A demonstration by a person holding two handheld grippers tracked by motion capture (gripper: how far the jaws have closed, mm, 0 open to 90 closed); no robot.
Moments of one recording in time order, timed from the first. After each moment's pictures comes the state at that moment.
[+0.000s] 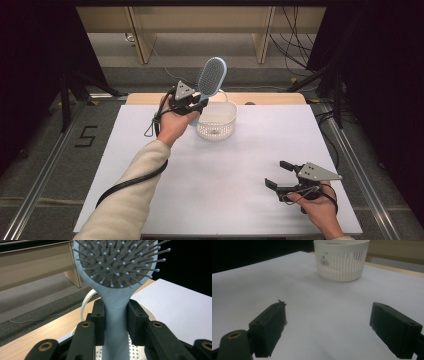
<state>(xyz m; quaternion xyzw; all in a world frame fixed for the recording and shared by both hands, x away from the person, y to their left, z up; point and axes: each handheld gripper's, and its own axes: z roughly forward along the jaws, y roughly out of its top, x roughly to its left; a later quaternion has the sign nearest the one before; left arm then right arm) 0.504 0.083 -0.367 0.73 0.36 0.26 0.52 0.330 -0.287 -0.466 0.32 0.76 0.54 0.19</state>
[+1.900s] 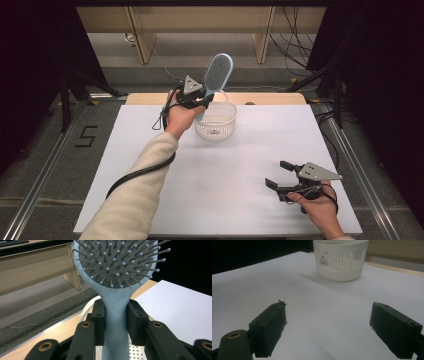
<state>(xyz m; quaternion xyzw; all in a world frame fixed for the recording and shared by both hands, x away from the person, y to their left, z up) 0.528 0.066 -0.367 0.74 0.34 0.27 0.51 0.331 -0.289 -0.467 0.33 0.76 0.54 0.18</state>
